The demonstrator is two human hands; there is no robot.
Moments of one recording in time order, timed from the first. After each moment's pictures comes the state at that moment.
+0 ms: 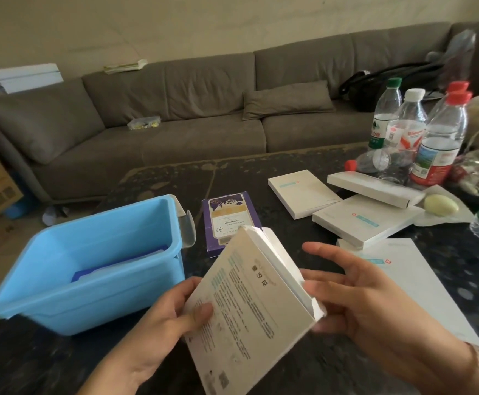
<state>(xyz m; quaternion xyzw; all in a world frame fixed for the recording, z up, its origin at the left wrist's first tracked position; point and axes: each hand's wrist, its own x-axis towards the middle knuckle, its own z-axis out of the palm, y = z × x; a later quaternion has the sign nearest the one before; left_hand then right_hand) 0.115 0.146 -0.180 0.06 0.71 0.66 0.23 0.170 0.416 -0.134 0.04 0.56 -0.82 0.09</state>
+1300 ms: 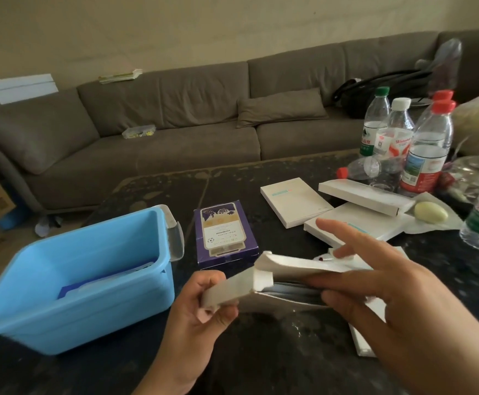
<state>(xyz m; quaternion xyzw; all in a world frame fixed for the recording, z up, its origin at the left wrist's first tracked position) 0.117 0.209 -0.192 0.17 0.70 0.69 -0.01 0.191 0.446 -0.106 -0.16 0.91 -0.32 -0.22</state>
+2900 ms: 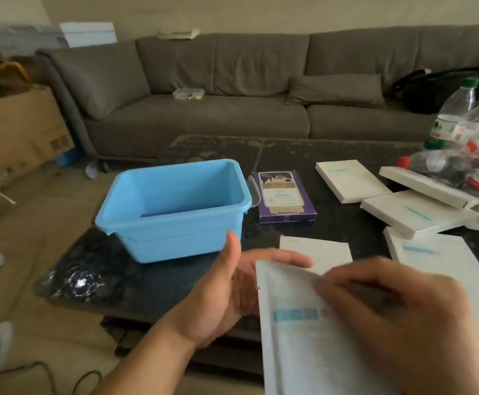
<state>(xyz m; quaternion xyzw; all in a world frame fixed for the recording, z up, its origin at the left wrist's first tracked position) 0.179 0.137 -0.146 0.21 0.59 0.74 0.26 0.205 0.363 -0.108 -0.12 0.87 -0.41 -0.24</state>
